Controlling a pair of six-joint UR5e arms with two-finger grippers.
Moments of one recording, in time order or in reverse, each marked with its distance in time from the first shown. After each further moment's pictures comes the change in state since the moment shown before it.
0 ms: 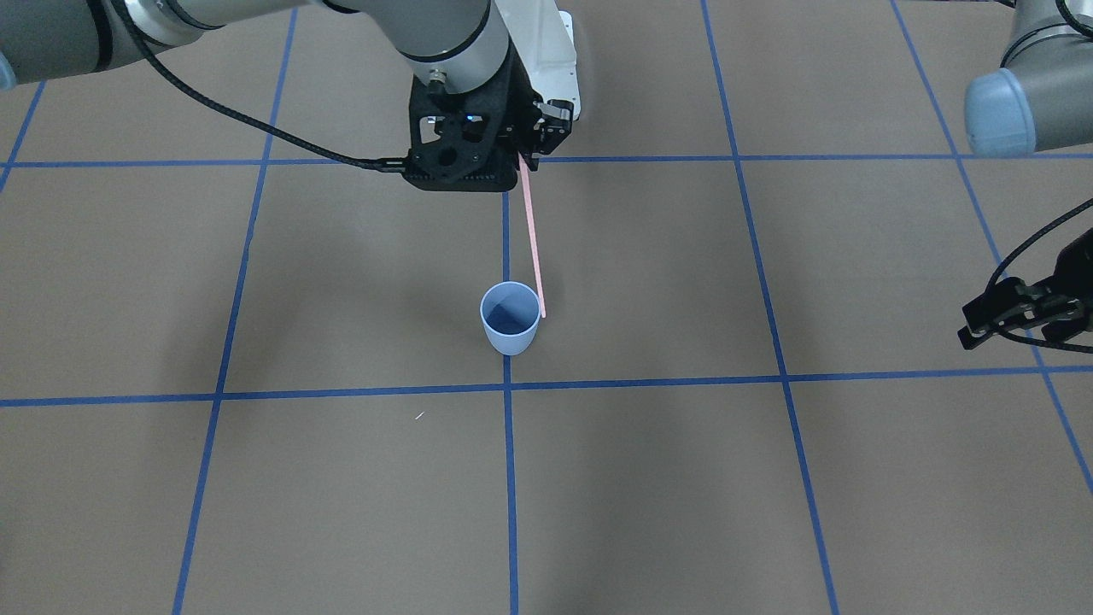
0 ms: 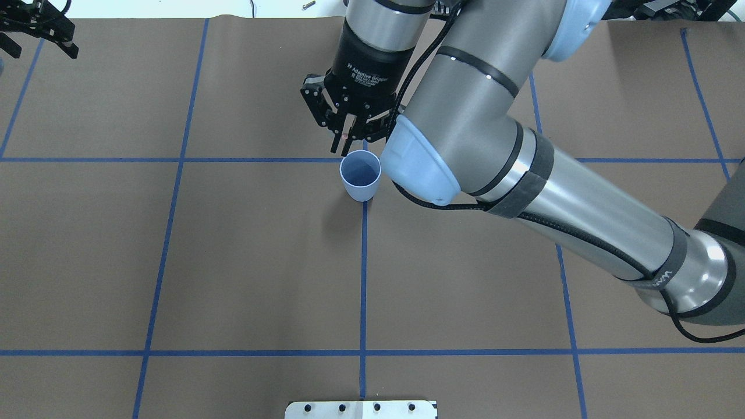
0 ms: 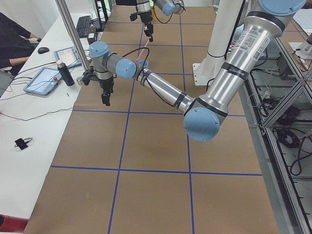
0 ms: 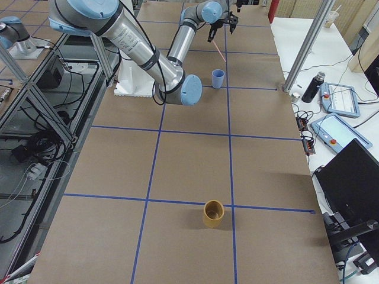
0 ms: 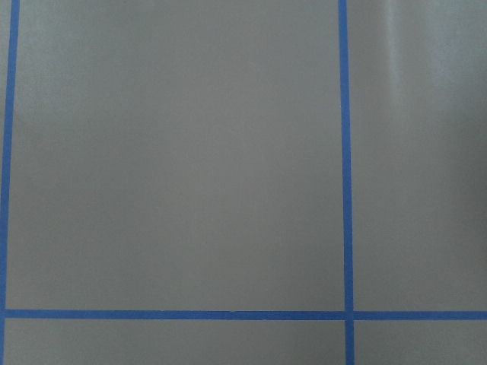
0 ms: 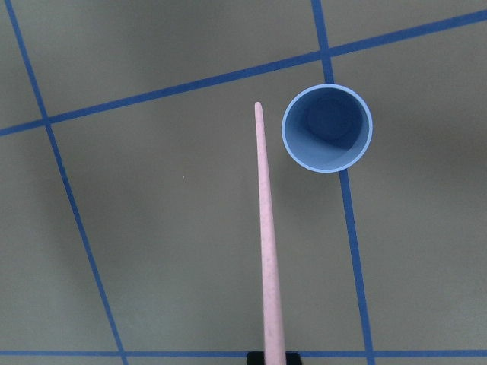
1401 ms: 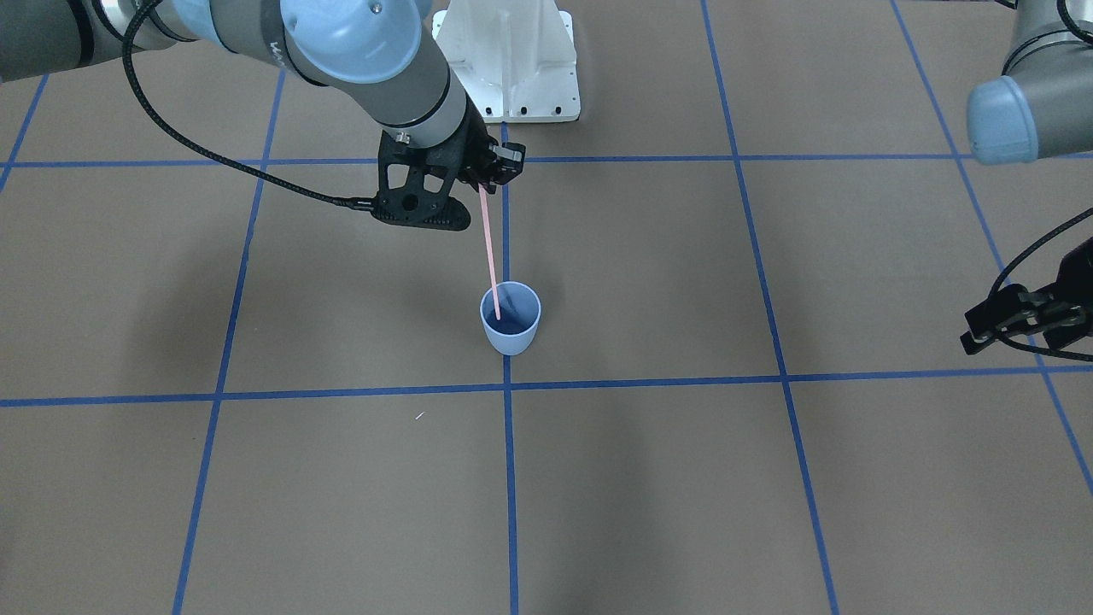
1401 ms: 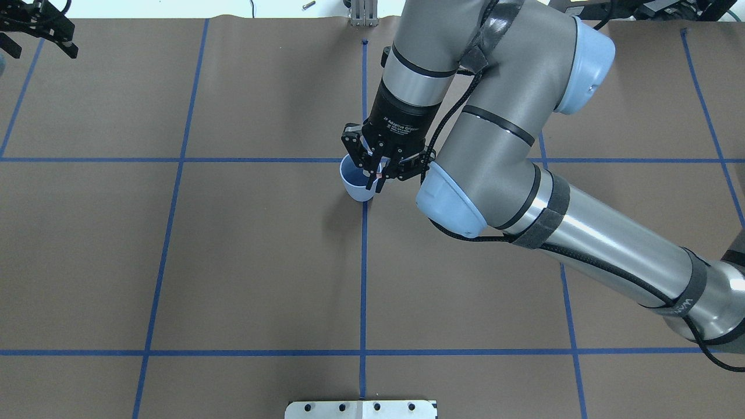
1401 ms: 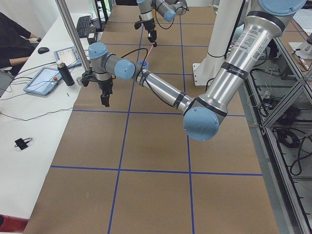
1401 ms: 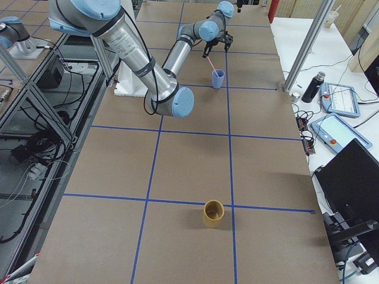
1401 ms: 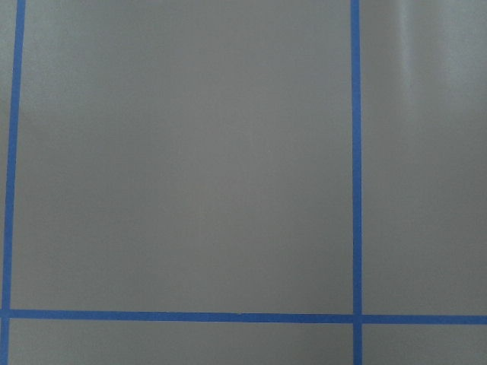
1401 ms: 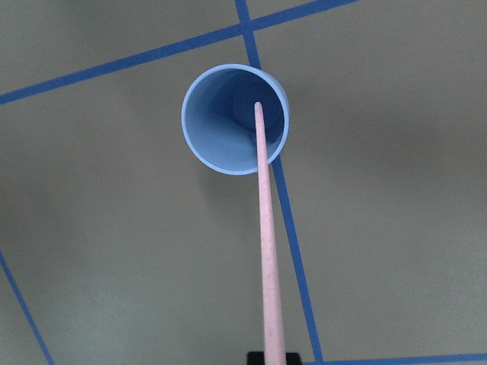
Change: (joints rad) left arm -0.001 -0.006 0.016 -0.003 -0.002 0.002; right arm -0.017 -0.142 0.019 0.051 0.011 0.002
